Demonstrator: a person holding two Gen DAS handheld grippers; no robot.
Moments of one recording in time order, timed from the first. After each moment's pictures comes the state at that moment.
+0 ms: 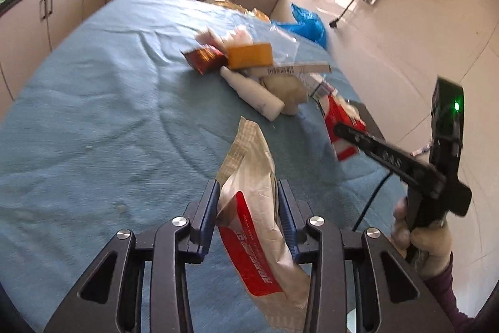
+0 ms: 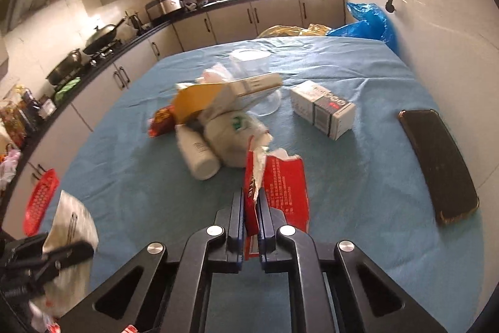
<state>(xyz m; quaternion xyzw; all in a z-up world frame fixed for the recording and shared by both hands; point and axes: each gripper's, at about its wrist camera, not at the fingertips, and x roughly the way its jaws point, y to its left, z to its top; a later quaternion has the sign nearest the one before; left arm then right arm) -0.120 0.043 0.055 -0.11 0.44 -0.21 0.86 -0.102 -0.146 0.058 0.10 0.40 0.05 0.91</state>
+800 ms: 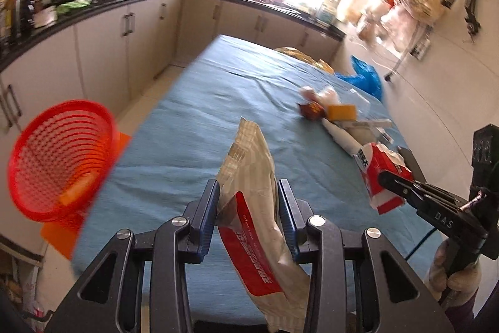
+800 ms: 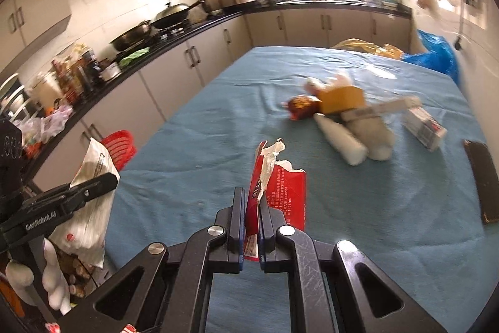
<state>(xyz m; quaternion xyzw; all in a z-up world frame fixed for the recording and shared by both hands) -0.176 0.184 0.089 -0.13 0.38 -0.06 0.92 -0.141 -0.005 0.091 0.04 0.39 0.18 0.90</state>
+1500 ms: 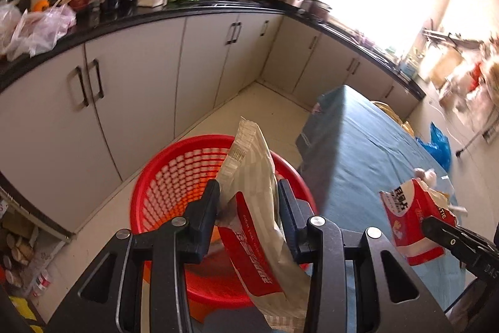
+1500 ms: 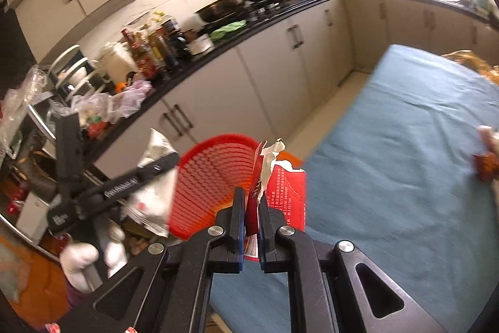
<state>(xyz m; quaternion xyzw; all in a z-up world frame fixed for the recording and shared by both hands) -0.148 0.398 0.083 -0.20 0.35 0.10 0.91 -0.076 0.213 0.099 0.05 0.41 0.37 0.83</state>
